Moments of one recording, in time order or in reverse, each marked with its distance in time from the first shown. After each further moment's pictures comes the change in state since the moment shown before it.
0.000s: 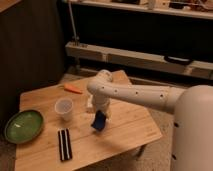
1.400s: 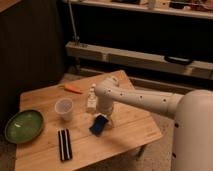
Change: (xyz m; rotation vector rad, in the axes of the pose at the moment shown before) arm -0.011 0.035 0.088 -0.033 -0.186 0.009
